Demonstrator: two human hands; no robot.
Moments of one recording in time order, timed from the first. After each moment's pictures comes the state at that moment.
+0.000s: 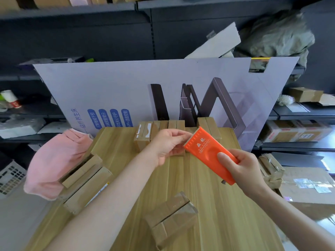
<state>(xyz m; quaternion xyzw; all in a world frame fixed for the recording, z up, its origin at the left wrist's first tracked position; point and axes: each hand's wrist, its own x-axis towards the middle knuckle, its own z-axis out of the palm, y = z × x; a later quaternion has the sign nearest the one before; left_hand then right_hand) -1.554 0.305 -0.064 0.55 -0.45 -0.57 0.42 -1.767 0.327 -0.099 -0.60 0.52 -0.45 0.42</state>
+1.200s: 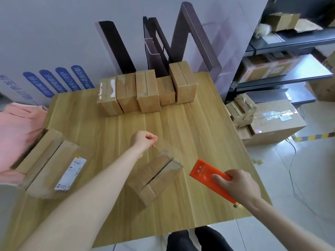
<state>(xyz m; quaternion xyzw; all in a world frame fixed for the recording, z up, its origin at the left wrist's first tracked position) -1.537 0.279 -0.292 0.74 -0.47 -0.42 0.21 -1.823 0.411 -0.257 -0.56 0.77 -0.04 0.30</state>
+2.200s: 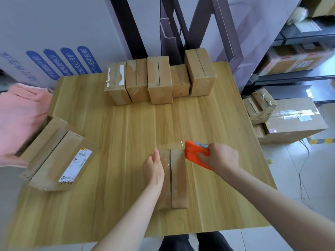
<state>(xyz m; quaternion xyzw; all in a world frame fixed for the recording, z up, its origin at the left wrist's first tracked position) -1.562 0.349 -0.364 0.81 -0.24 -0.38 0.37 -1.750 0.303 -0.291 -0.68 0.71 0.09 0.15</state>
